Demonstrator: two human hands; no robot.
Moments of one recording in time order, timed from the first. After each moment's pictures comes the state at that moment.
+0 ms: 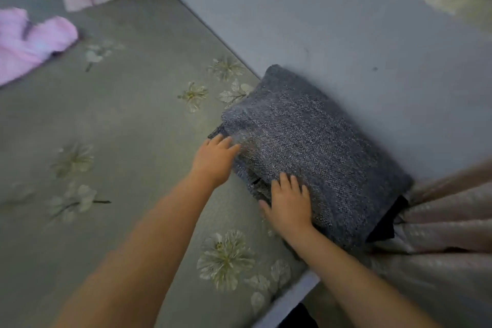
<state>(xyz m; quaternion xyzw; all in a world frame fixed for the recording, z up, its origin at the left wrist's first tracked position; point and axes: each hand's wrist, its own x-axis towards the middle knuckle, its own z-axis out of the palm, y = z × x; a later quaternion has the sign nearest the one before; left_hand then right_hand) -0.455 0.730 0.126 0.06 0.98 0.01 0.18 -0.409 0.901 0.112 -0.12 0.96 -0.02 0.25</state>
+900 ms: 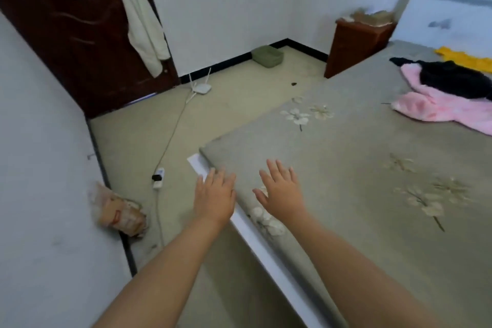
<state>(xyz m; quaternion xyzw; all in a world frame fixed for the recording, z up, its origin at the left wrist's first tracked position) 0.292 0.688 0.230 -0.76 0.65 0.02 0.01 0.142 0.637 0.213 -0.86 0.50 -0.05 0.08</state>
